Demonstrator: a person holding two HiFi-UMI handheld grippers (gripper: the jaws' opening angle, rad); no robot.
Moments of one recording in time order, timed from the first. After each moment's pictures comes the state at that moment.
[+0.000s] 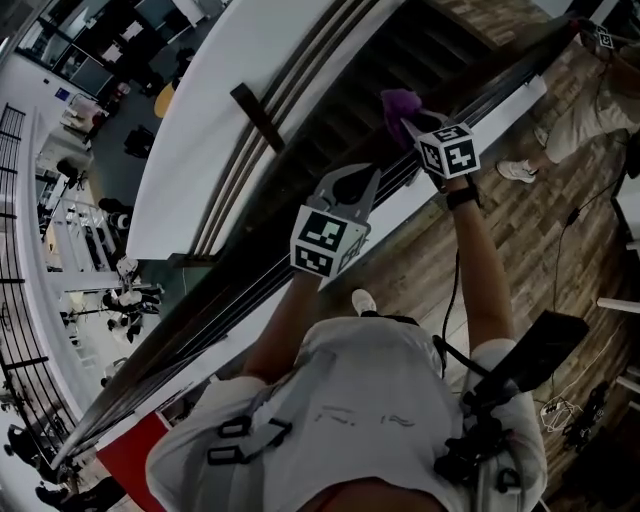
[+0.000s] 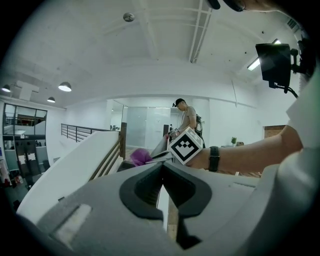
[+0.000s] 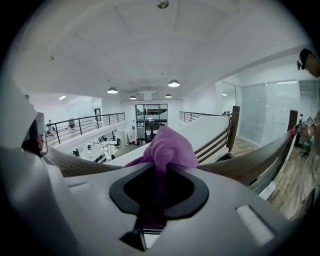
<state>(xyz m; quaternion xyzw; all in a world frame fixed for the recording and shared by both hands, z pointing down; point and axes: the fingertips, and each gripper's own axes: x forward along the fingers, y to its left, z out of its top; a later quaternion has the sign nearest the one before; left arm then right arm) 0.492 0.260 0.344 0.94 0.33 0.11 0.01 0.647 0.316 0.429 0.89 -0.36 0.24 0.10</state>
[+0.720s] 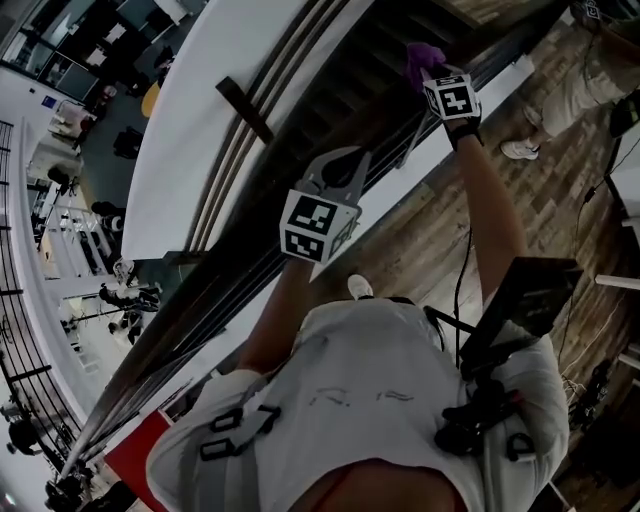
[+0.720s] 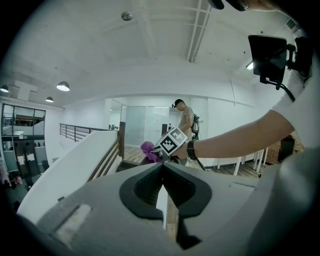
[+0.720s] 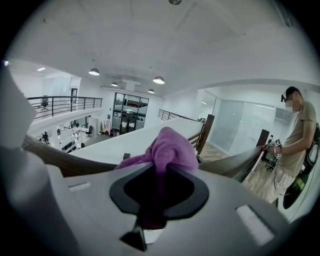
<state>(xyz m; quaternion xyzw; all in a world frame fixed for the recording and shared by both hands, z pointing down) 0.486 0.269 0.343 0.94 0.33 0.12 0.01 0.746 0.407 0.427 0.93 -0.22 0.22 0.19</state>
